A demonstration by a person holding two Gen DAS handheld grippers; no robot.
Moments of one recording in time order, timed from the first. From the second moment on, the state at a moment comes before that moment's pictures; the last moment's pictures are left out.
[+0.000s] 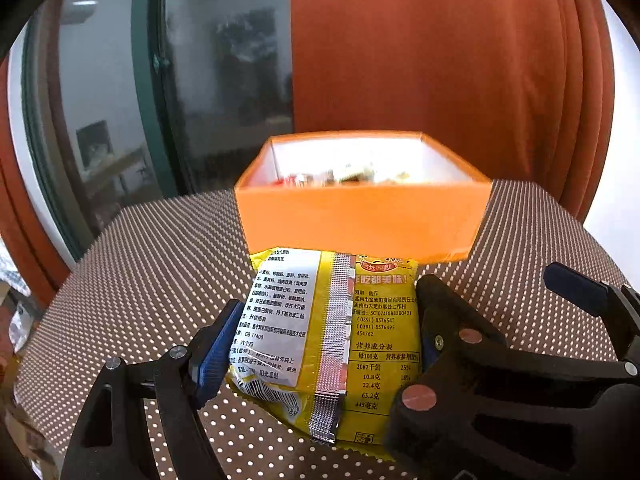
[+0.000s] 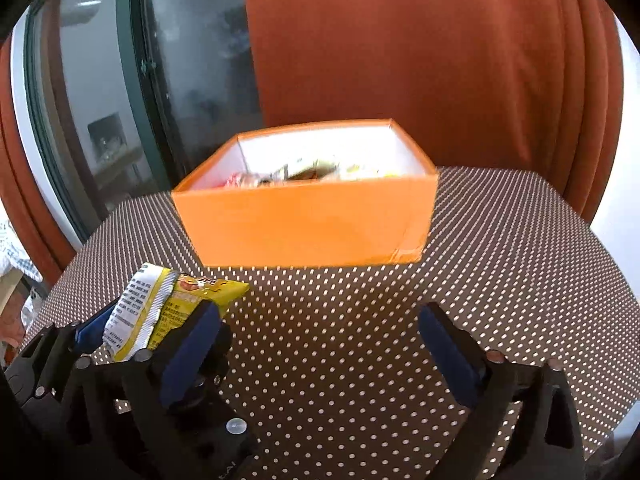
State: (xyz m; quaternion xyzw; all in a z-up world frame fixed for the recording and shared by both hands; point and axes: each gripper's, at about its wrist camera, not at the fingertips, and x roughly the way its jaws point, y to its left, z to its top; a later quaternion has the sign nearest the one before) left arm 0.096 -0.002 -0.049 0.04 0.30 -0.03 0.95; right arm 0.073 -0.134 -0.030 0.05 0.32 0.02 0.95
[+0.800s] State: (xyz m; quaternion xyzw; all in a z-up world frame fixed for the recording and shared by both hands) left arm 0.094 -0.019 0.054 0.02 0.21 -0.02 0.98; right arm 0.071 -0.155 0.072 0.04 0.23 0.03 0.97
